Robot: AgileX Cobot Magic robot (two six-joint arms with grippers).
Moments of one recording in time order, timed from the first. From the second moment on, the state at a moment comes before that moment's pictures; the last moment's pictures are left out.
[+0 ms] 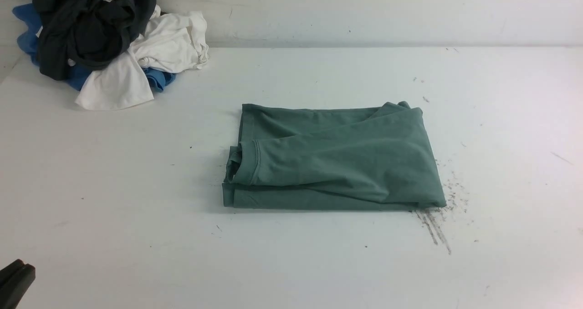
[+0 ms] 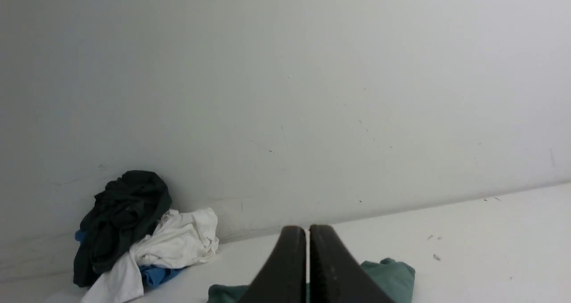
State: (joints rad) right arm 0.29 0.05 -0.01 0.40 -0.09 -0.11; left arm -0.22 -0.01 -0.22 -0.31 0.41 0.57
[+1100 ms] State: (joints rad) right arm 0.06 -0.01 0.03 0.14 0.36 -0.11; left arm -0.22 -0.01 -0.22 -0.31 0.41 0.57
